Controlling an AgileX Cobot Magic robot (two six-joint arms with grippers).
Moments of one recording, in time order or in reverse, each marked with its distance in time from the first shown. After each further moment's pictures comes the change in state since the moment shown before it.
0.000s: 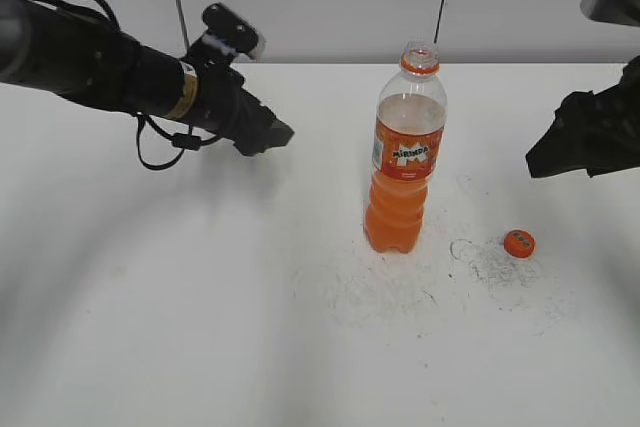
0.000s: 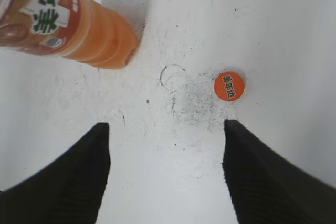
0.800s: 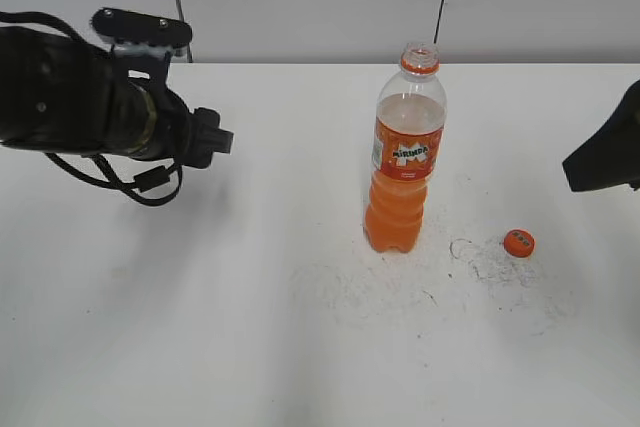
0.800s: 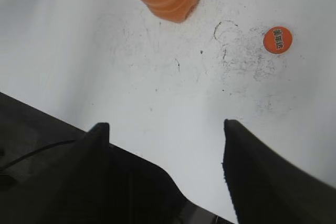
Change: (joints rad) left arm -0.208 -0.320 0.354 -0.473 0.718 -0.137; right arm 0.000 -0.234 0.001 0.046 0.264 0.004
